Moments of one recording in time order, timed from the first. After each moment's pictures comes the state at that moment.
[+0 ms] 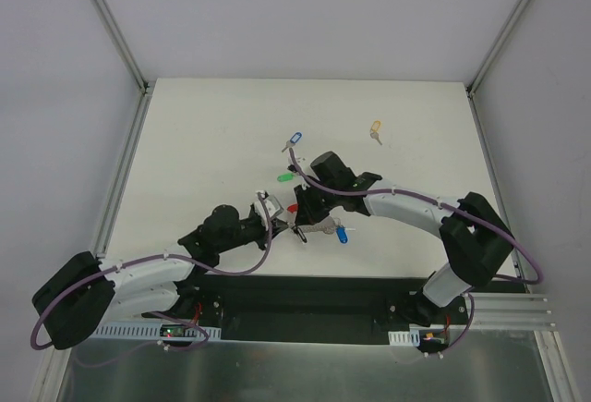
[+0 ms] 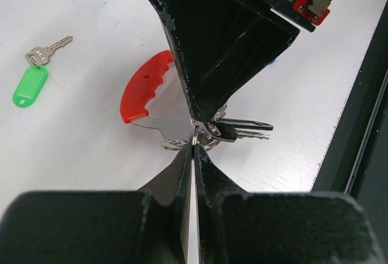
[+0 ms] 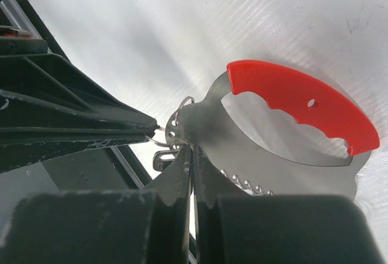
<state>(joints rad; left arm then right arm) -0.82 1.02 0.21 0.49 0.23 0.01 0.84 1.59 1.00 -0.31 -0.38 0.25</state>
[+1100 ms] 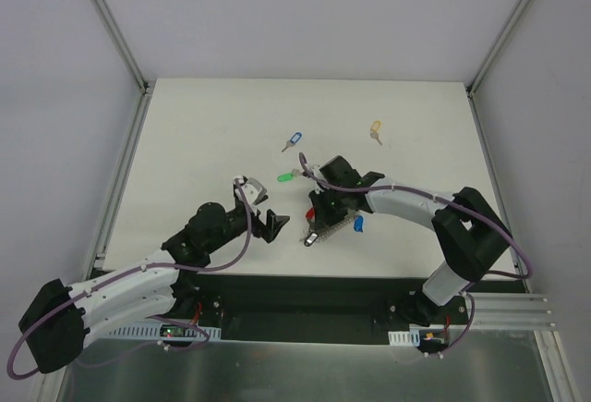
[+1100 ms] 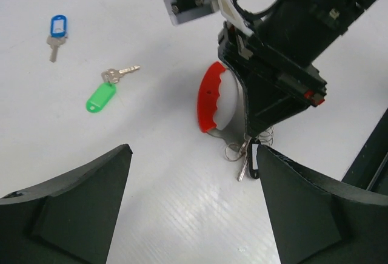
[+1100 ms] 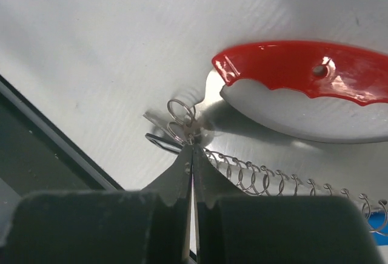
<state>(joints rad) -0.82 0.80 0.26 0.35 0.05 -0.09 0.77 1.63 0.95 -0.40 -0.32 0.24</state>
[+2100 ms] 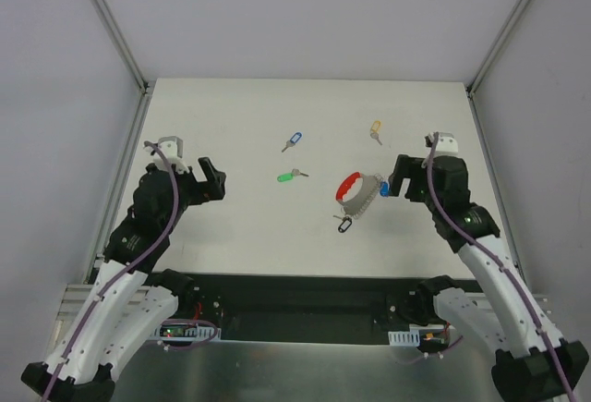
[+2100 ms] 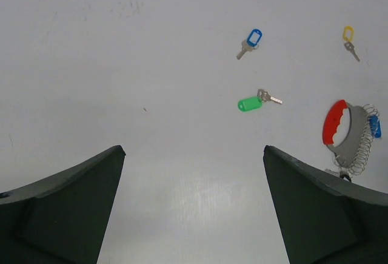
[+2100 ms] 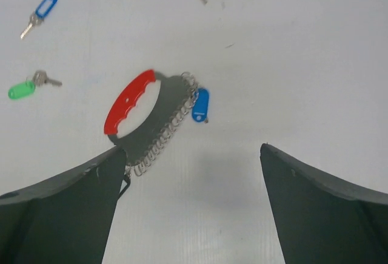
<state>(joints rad) -0.37 0.60 0.72 -0.50 -0.17 -0.38 0.31 0.88 0.76 -0.48 0.13 0.26</state>
